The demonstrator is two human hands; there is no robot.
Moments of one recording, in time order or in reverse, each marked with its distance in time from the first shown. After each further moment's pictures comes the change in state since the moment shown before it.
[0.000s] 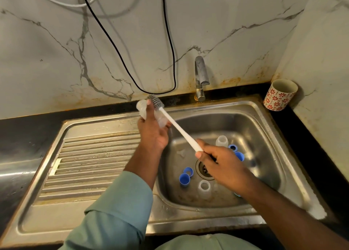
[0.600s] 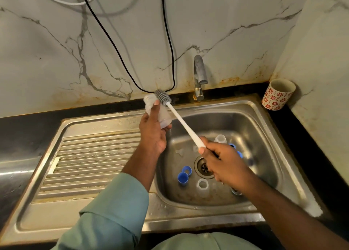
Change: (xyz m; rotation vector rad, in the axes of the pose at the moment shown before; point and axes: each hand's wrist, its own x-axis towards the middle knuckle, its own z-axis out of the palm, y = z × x) left_hand -0.006 -0.004 -0.007 0.164 -0.037 0.038; right_hand -0.005 0.001 -0.006 0.081 0.023 0.067
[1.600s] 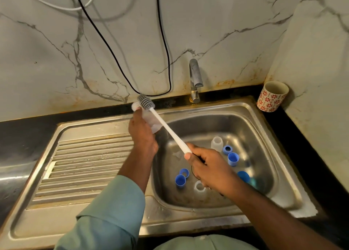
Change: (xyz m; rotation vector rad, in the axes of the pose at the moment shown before) left_hand 0.017 -0.003 -0.009 0.015 0.147 0.106; right_hand 0.003 0.002 0.019 -0.013 -0.082 -0.068
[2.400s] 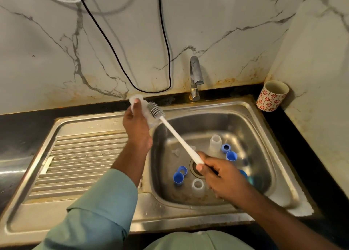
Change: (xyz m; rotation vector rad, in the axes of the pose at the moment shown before) left_hand 0.000 0.013 -0.001 0.013 -0.042 0.096; right_hand -0.030 0.002 -0.013 -0.031 0.015 0.059
